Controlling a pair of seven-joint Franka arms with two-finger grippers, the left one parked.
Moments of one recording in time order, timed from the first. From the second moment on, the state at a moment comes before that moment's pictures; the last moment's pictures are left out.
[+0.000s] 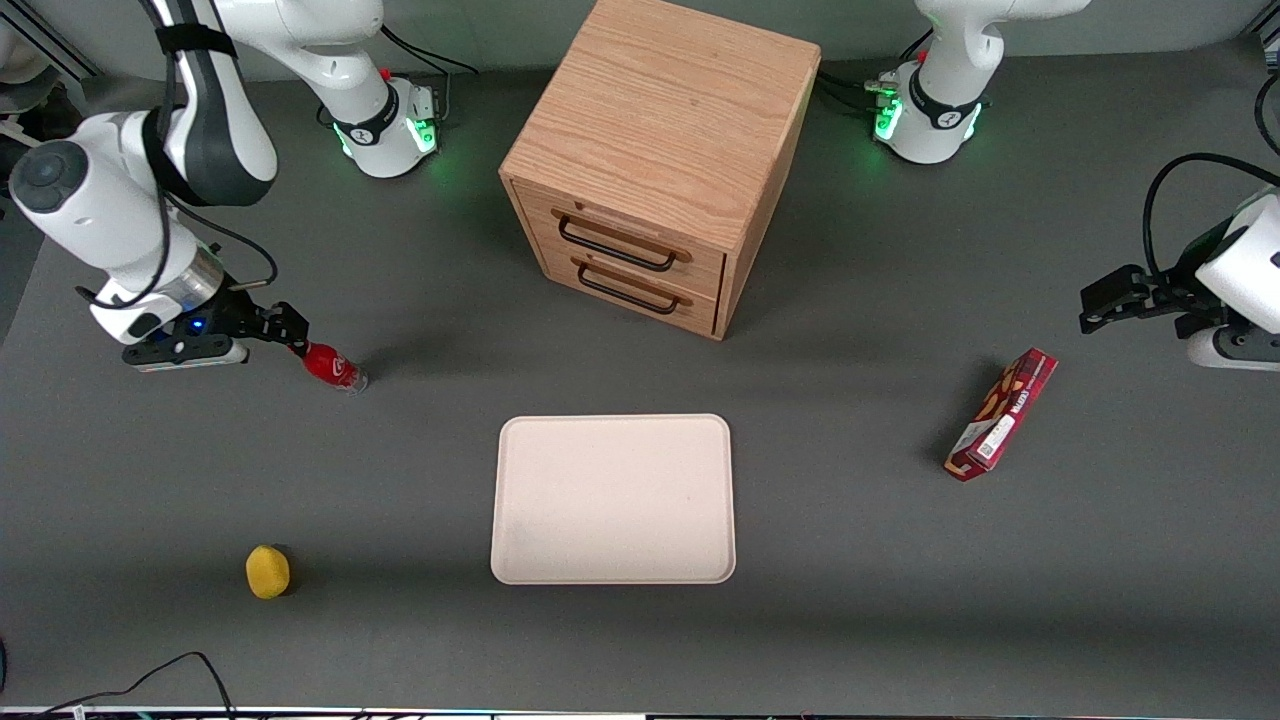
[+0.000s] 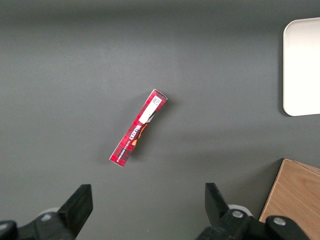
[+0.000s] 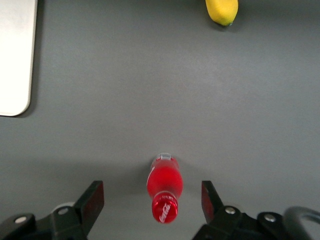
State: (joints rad) arm -0.03 -0.10 0.03 -2.36 -0.01 2.39 -0.07
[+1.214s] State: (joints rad) arm -0.03 -0.11 0.03 -2.53 -0.01 2.55 -0.08
